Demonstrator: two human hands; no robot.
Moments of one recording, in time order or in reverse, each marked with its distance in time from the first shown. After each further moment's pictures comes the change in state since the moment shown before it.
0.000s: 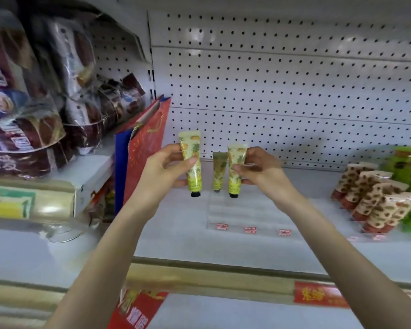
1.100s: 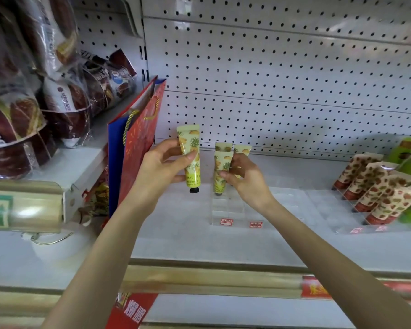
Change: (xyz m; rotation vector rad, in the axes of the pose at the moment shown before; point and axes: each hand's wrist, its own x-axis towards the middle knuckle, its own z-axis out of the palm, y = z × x) left_hand 0.017 -0.020 -0.013 -0.042 -0.042 -0.051; right_hand 0.017 0.054 0.041 -0.157 0.030 -0.088
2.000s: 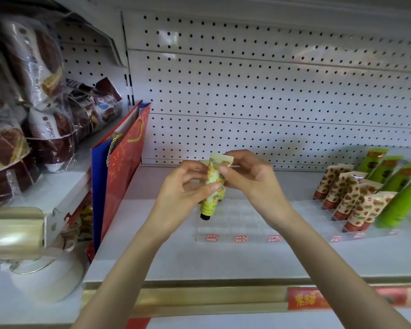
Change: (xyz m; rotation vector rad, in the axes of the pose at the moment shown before) left_hand -0.012 -0.001 0.046 0.036 -0.153 0.159; right_hand -0.037 -0.086 -0.040 0.334 -0.006 -0.070
